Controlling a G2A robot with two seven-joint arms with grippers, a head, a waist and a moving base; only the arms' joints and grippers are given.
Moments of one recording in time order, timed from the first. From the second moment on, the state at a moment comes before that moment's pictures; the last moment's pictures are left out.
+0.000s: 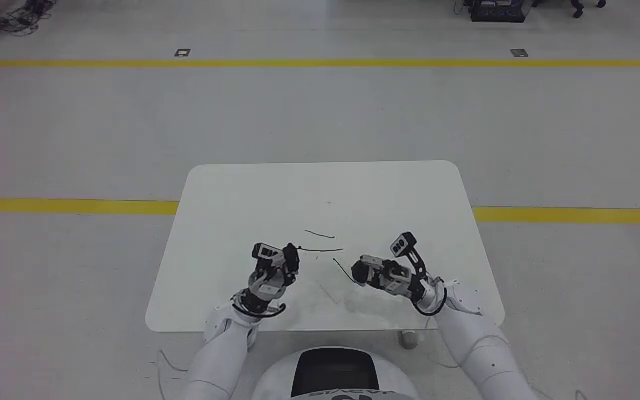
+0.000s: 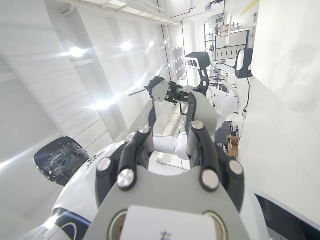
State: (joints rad) left arm 1.62 -1.50 -1.43 -1.22 -1.01 -0.31 -1.39; right arm -1.41 -1.36 1.33 -0.96 0.64 -0.34 1.36
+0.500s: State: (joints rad) left arm 1.64 -1.49 -1.45 -1.31 -1.06 -0.28 -1.34; right arm -1.53 -1.35 1.43 -1.19 0.59 -0.34 1.25
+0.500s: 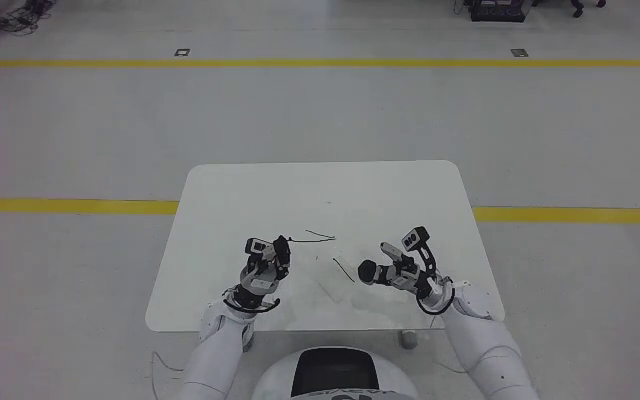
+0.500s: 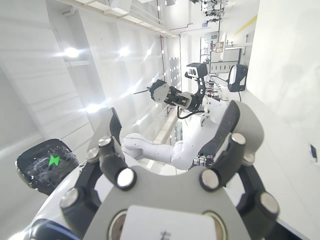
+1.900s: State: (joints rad) left arm 1.67 -1.47 -1.47 -1.38 -1.10 -0.24 -1.35; right arm -1.61 -1.34 1.49 -1.32 0.59 -0.34 1.26
